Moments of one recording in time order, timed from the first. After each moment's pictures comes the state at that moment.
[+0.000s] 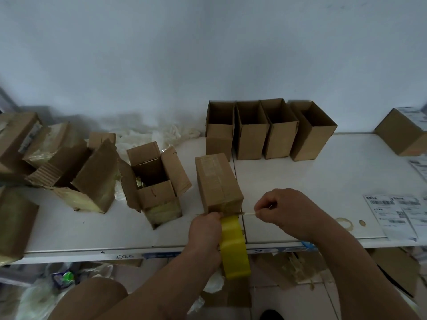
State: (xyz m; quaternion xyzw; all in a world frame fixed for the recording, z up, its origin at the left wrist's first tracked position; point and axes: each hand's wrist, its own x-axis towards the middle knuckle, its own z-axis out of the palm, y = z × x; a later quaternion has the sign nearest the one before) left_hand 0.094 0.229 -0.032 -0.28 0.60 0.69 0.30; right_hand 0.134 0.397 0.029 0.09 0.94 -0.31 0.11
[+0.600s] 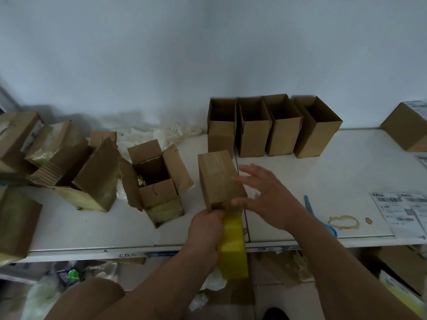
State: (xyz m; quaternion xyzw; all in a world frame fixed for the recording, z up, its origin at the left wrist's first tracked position) left_hand 0.095 0.221 -0.030 -0.23 0.62 0.69 0.29; right_hand 0.098 0.388 -0.012 -0.03 0.95 -0.30 -0.01
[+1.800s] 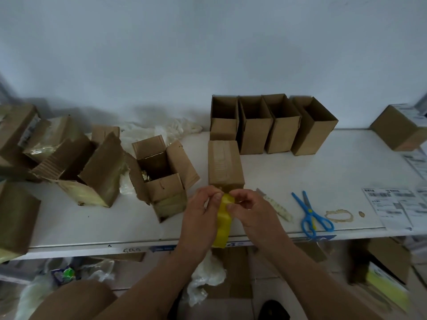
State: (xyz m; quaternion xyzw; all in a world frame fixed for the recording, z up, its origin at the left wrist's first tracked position) left_hand 0.096 0.188 -0.037 0.06 0.77 0.64 0.06; right_hand 0.129 0.317 -0.036 0.17 0.81 -0.56 -0.05
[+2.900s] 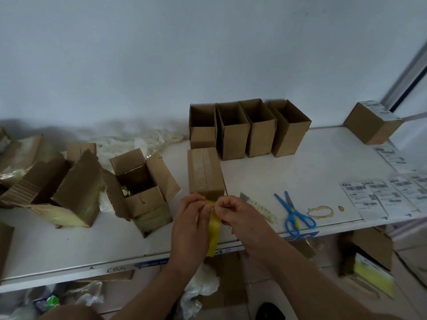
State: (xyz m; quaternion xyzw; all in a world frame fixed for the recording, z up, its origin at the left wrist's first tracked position) left_hand 0.097 0.197 -0.052 0.18 0.82 0.54 -0.06; right_hand 0.128 0.328 -0.035 0.16 0.75 -0.64 0.01
